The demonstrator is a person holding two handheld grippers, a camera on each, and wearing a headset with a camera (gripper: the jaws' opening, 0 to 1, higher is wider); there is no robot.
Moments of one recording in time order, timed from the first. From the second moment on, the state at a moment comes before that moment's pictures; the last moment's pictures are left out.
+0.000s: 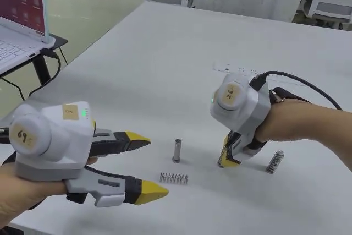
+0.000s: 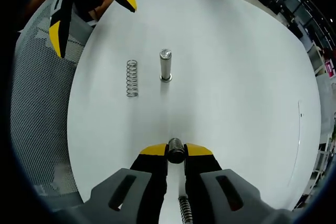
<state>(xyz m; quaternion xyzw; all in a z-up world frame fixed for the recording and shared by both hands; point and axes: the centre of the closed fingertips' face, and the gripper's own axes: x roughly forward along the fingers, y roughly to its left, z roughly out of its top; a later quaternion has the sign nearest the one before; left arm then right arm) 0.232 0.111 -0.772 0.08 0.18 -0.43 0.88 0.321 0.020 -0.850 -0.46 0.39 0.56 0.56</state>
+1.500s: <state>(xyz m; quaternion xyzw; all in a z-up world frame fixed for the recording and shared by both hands) 0.228 0.112 -0.773 0.09 0.18 -0.43 0.88 0.302 0.049 -0.804 -0.44 0.34 0.59 0.59</state>
